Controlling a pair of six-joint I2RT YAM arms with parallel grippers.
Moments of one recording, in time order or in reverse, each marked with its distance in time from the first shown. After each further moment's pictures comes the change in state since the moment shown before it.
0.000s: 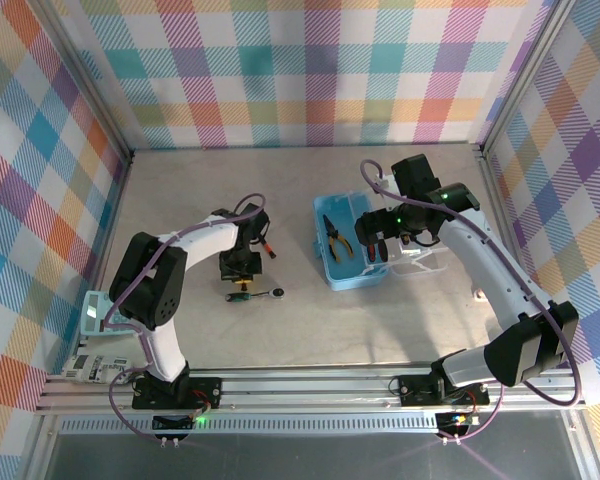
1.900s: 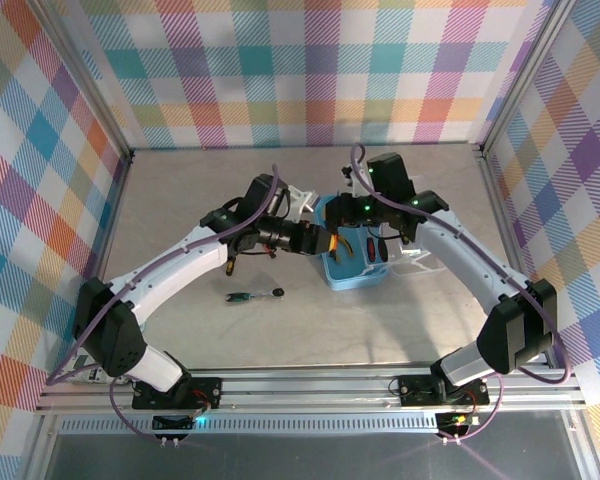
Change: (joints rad) left arm -0.221 -0.319 0.107 0.423 0.595 0.079; right arm 0.068 0.079 -0.089 0.481 -0.400 0.431
